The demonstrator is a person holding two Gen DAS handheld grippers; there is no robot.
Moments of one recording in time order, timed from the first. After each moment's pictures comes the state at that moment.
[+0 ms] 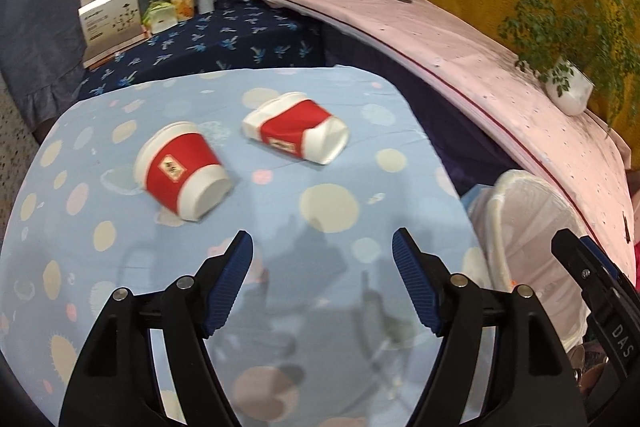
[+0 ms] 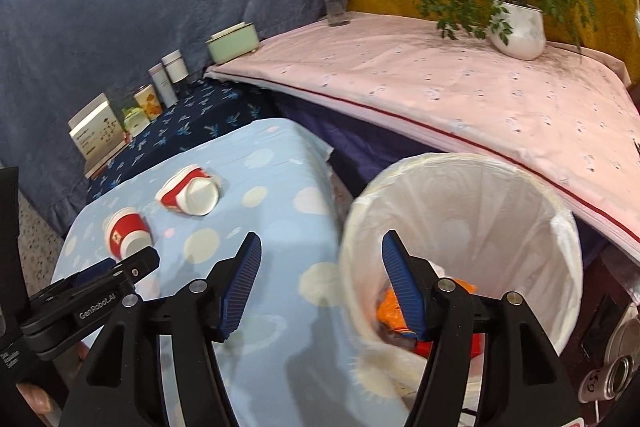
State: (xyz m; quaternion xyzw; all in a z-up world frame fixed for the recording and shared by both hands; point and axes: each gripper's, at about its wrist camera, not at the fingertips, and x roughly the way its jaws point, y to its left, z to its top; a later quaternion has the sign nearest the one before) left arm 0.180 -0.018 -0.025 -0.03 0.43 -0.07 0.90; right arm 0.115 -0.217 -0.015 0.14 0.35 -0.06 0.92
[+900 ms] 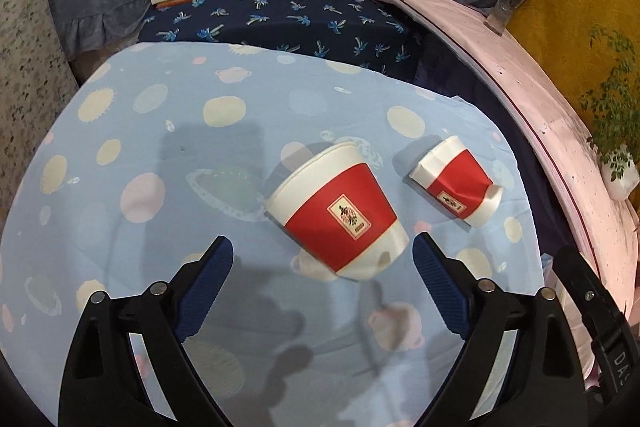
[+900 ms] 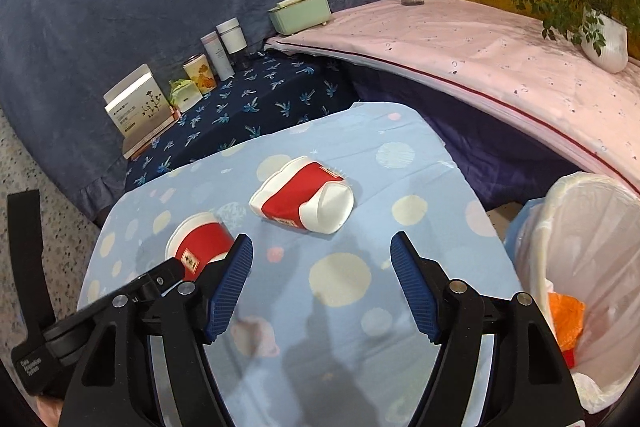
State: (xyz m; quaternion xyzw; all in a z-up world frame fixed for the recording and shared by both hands) left arm 0.244 0.112 -0.046 -0.13 0.47 0.02 0.87; right arm 0.212 -0.095 -0.020 0.15 0.38 0.01 0.91
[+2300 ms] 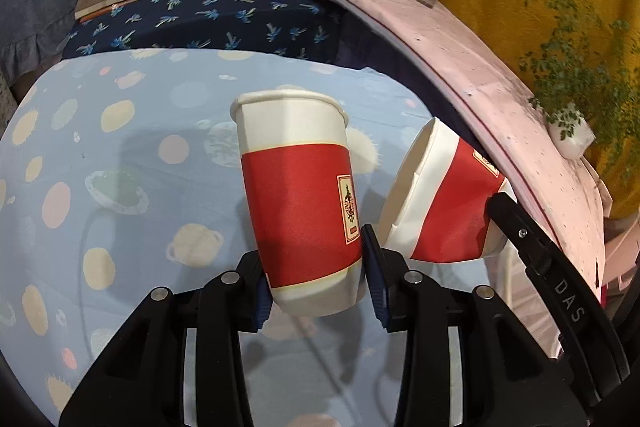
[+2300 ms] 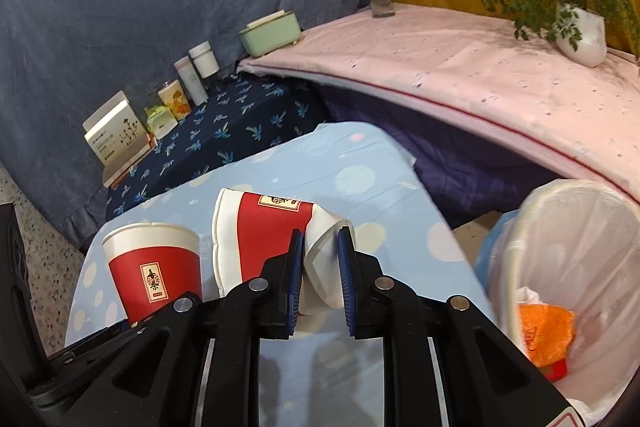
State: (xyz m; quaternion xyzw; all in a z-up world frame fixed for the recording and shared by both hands) left arm 0.234 0.036 -0.030 -0.11 0.46 -0.10 0.87; right arm 0.206 -0.140 -0.018 0.16 0.35 -0.03 0.92
